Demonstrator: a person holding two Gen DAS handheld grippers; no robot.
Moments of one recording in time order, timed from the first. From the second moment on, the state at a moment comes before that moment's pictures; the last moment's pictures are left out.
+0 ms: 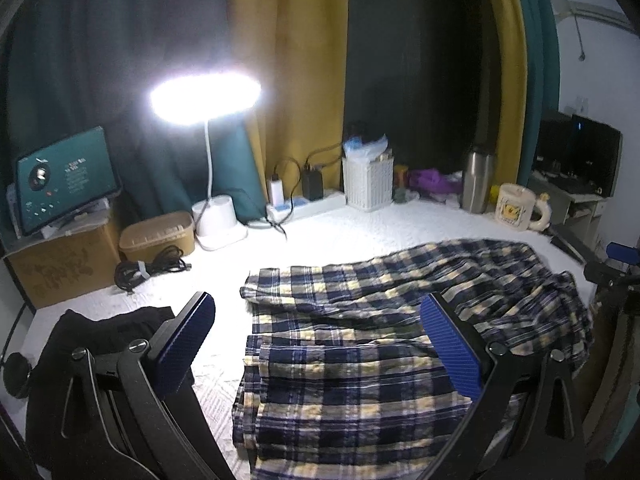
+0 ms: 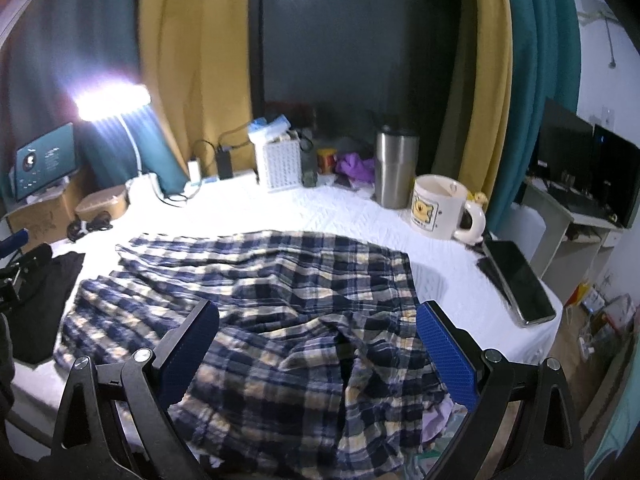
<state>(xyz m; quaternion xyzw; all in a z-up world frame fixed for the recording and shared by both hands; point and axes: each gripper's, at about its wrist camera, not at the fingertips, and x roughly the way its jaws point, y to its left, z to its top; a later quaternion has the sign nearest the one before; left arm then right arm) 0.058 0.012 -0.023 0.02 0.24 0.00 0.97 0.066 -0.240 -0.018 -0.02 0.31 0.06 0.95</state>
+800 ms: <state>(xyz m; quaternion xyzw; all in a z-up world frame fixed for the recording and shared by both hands) 0.235 0.071 -0.064 0.03 0.38 0.00 0.93 0.218 -0.314 -0.050 0.01 0.39 0.03 0.92</state>
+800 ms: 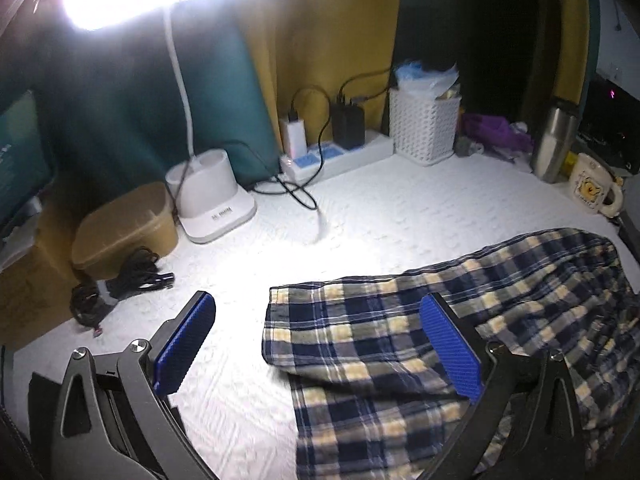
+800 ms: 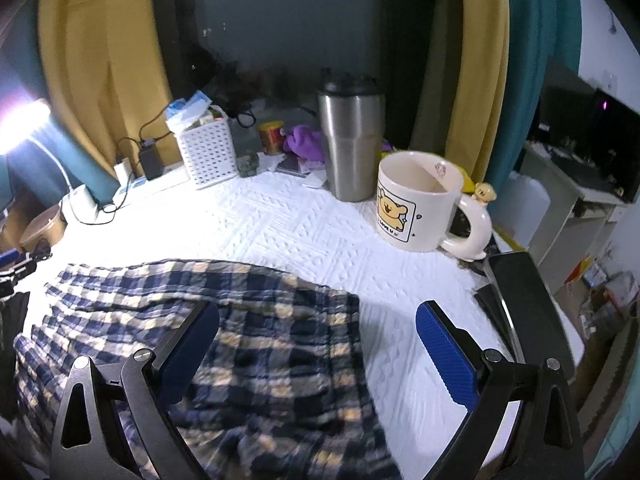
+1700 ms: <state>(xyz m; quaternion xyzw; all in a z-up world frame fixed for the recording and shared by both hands) 0.288 0.084 -0.131 0.03 0.46 -0.05 0.89 0.282 -0.309 -0.120 0.01 0.48 0.08 0.87</state>
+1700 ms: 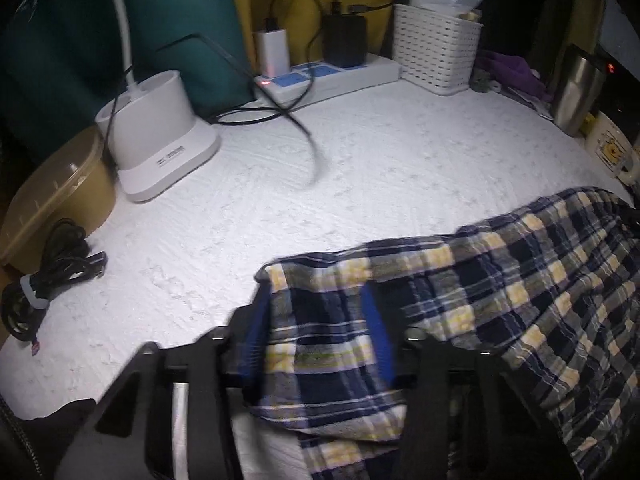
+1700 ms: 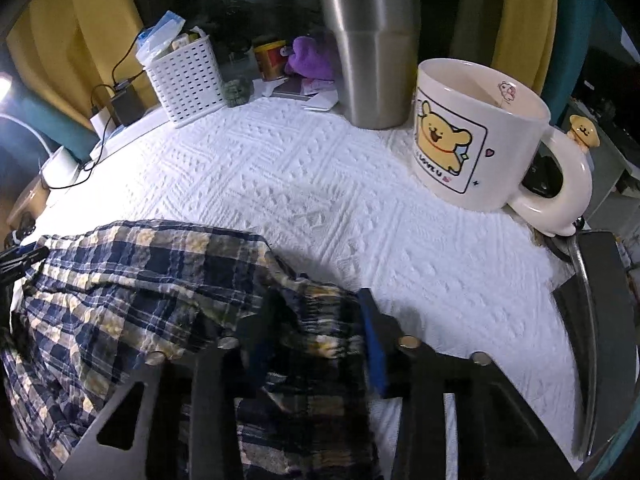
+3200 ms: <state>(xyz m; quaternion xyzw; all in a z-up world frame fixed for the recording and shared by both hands) 0.334 0.089 -0.067 0.02 0.36 0.00 0.93 0.343 -0.277 -0.084 -0.09 0.38 0.01 0.92</state>
